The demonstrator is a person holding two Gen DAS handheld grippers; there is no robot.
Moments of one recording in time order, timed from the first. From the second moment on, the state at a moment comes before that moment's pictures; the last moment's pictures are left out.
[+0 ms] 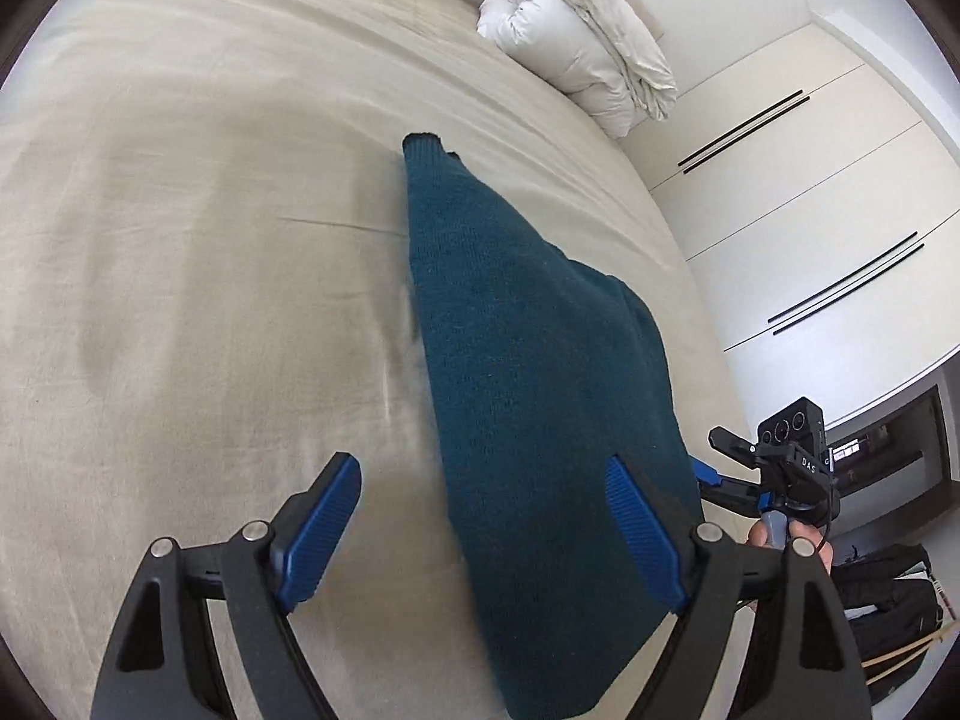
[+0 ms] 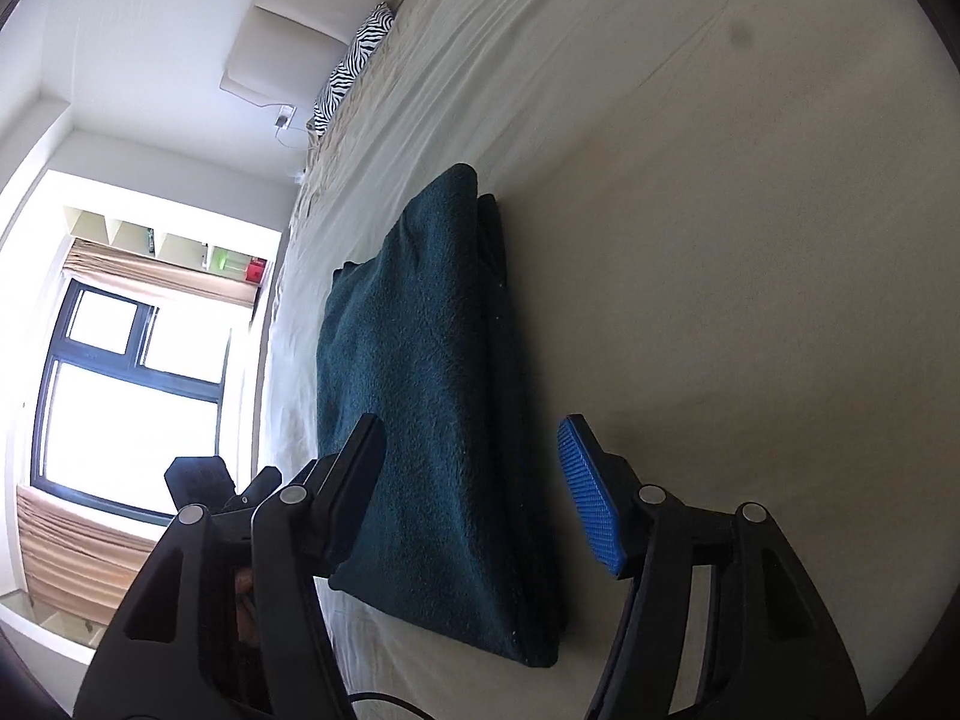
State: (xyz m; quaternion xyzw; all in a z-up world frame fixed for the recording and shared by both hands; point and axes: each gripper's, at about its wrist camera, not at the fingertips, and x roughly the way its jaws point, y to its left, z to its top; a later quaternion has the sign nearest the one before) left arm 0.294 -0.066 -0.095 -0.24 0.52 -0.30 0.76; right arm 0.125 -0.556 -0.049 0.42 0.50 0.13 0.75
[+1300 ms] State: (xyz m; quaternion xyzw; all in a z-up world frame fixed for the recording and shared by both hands) left arm 0.144 0.032 0.009 -0.14 0.50 -0.30 0.80; right arm 0.068 -0.318 0.055 0.27 0.50 0.23 0.79
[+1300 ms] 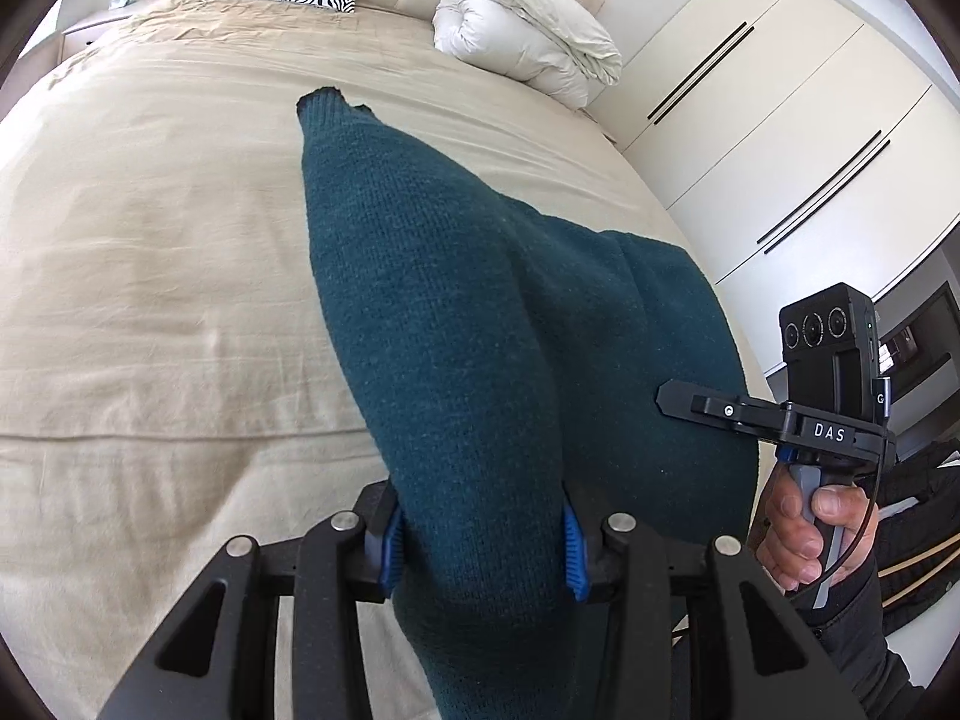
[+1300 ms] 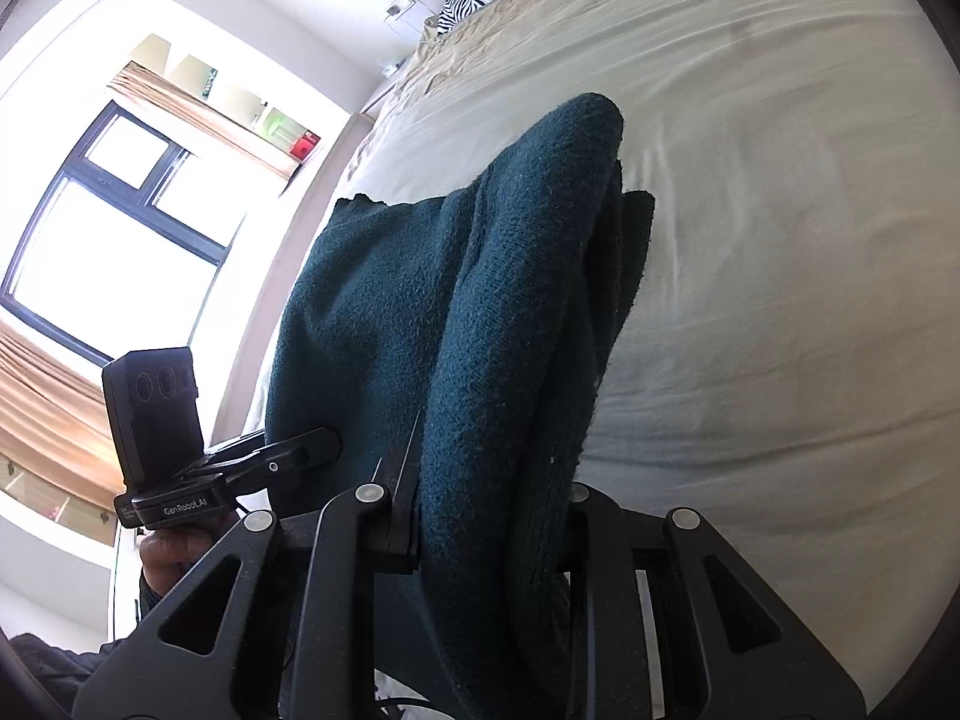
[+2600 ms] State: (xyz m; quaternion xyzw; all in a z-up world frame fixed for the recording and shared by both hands) left arm 0.051 0.124 -0.077 -0.21 0.47 -0.26 0.82; right arm -0.014 -0.271 -0.079 0.41 0.48 0.26 0.73
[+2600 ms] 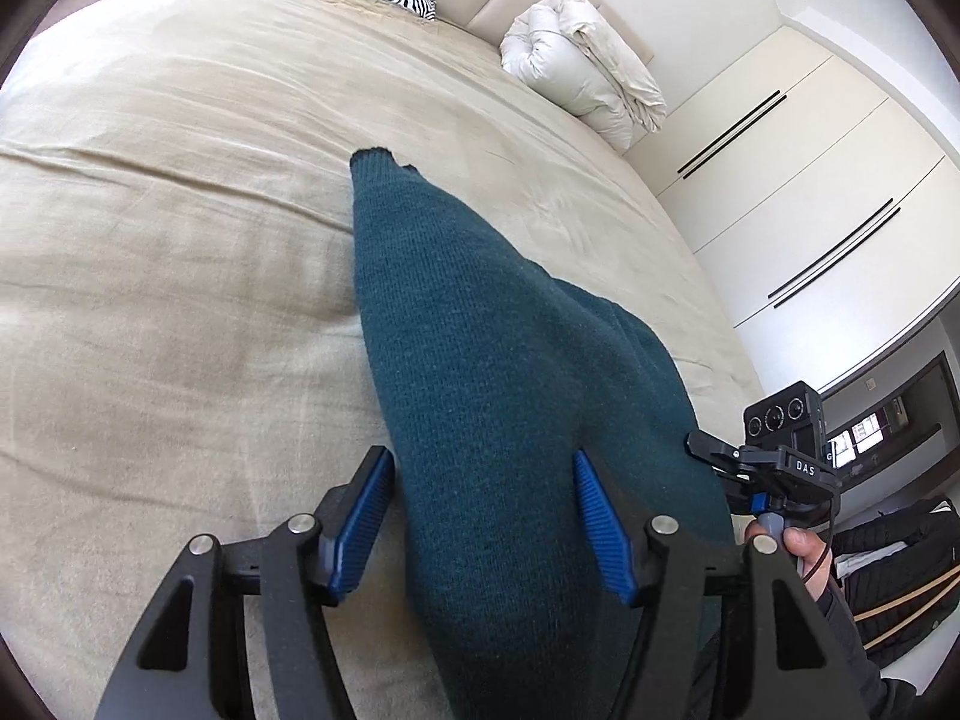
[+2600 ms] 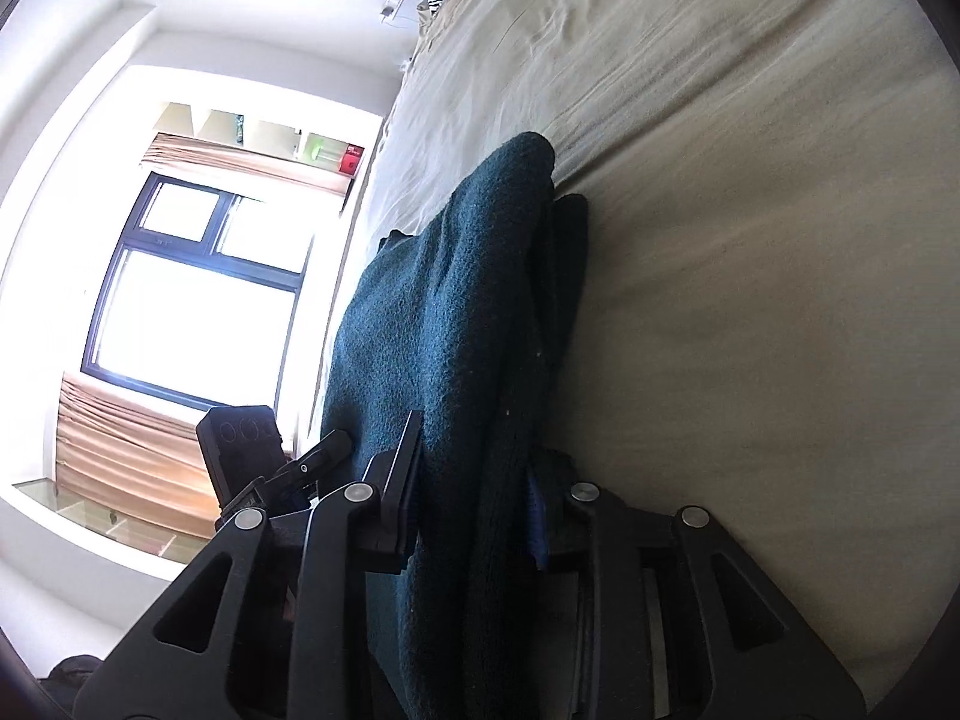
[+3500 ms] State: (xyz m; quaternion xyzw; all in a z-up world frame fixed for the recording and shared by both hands) left arm -0.072 0.093 0.137 0.02 0.20 0.00 0.98; right arm -0.169 -0.216 0.234 0.07 0.10 0.01 0.99
